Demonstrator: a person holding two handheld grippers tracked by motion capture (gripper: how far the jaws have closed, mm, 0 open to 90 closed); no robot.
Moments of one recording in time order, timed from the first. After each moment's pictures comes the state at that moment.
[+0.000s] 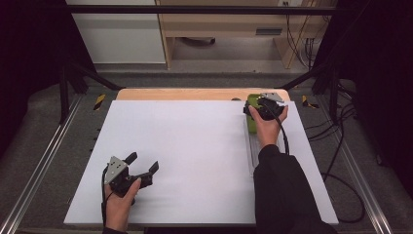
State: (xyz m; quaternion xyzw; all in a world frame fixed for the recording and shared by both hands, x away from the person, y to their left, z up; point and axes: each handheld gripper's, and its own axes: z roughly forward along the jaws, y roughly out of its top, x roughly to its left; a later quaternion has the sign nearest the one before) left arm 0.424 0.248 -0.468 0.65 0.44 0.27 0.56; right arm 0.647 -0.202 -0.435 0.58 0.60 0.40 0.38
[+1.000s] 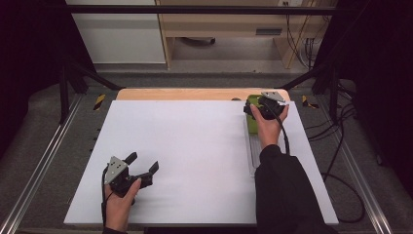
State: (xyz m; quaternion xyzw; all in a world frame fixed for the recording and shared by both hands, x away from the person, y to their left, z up) left arm 0.424 0.247 -0.468 0.65 0.44 0.28 0.56; right arm 0.642 -0.201 -0.427 0.58 0.60 0.41 0.38
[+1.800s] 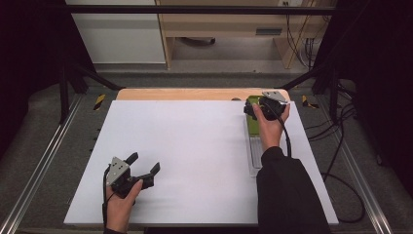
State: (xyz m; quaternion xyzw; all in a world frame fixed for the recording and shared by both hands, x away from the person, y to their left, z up) left arm 0.420 0.243 -0.466 0.66 0.43 0.28 0.55; right arm 0.627 -0.200 -0.412 0.56 0.60 0.42 0.38
